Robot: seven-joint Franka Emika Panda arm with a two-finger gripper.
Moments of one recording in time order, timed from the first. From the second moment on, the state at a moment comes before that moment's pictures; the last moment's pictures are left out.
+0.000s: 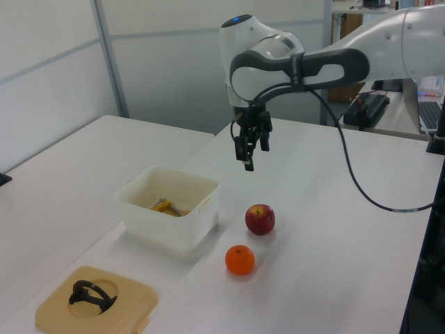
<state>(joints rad) -0.06 0.17 -0.04 -1.61 -0.09 1.76 -0.11</state>
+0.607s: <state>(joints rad) -0.06 0.16 -0.02 -1.91 -0.09 2.11 -0.12</state>
